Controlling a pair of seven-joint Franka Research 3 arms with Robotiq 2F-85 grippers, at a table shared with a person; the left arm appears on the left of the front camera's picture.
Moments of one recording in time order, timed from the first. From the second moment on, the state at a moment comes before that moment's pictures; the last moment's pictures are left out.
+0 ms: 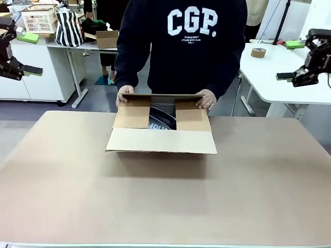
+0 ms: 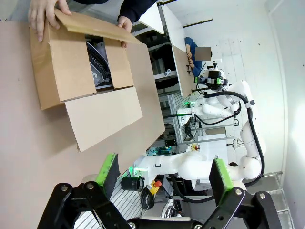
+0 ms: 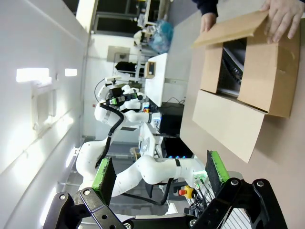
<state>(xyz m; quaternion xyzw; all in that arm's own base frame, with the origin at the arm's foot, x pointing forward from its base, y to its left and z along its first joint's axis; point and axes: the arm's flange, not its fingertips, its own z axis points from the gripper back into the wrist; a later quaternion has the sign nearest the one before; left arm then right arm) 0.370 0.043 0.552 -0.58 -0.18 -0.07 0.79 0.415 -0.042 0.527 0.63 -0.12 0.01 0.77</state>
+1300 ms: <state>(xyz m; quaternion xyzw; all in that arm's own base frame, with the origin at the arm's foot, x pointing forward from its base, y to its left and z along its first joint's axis) 0.370 0.043 0.552 -0.58 -0.18 -0.07 0.79 0.415 -0.042 0.527 0.63 -0.12 0.01 0.77</state>
